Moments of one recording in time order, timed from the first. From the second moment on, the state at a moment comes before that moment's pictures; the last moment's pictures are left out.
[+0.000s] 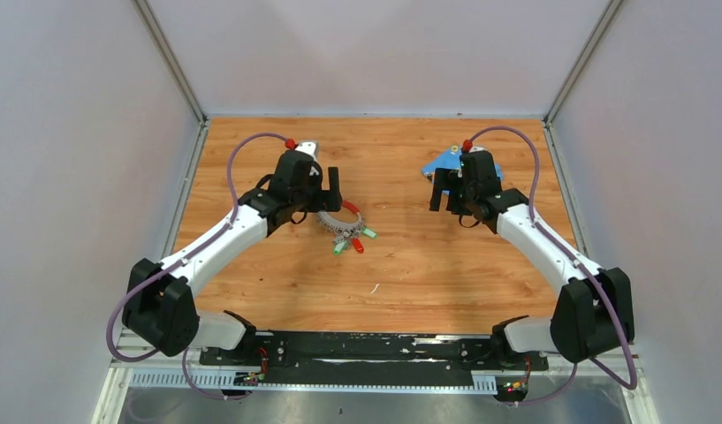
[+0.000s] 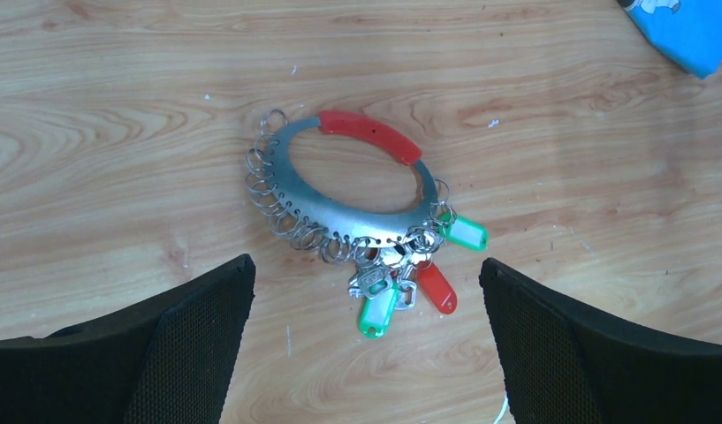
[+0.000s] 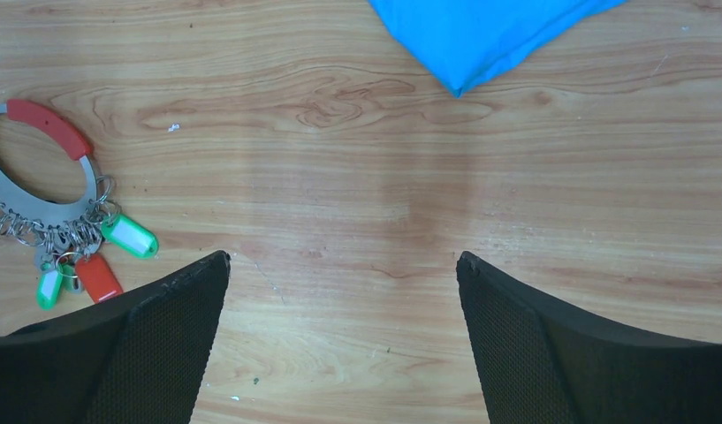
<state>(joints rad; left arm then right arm) -0.50 1.35 1.01 -0.34 -0.10 -0.40 0.33 1.32 0.98 -0.43 0.09 0.35</state>
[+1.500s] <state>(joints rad) -0.33 1.09 0.82 -0.45 -0.04 -0.50 0.81 2.18 1.64 -0.44 0.20 0.33</state>
